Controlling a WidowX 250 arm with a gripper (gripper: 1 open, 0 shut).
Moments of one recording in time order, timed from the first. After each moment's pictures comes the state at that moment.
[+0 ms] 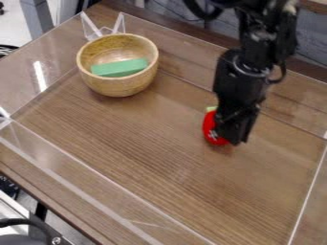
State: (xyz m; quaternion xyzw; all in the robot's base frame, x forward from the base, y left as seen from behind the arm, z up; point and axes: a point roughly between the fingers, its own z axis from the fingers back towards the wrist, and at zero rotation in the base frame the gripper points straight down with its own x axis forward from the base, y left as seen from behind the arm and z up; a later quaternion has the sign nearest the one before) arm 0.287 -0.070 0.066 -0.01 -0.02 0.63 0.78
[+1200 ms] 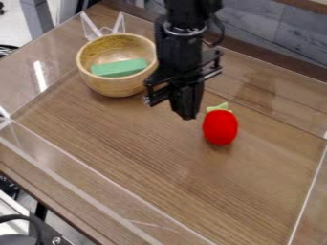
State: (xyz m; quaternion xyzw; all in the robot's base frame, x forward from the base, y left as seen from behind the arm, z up) arm 0.259 -0.014 0.091 -0.03 0.02 0.57 0.82
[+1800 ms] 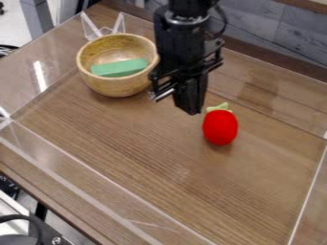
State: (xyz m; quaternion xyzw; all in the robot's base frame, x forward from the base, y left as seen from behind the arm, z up) arm 0.257 -0.025 0.106 -0.03 0.03 0.60 0.80
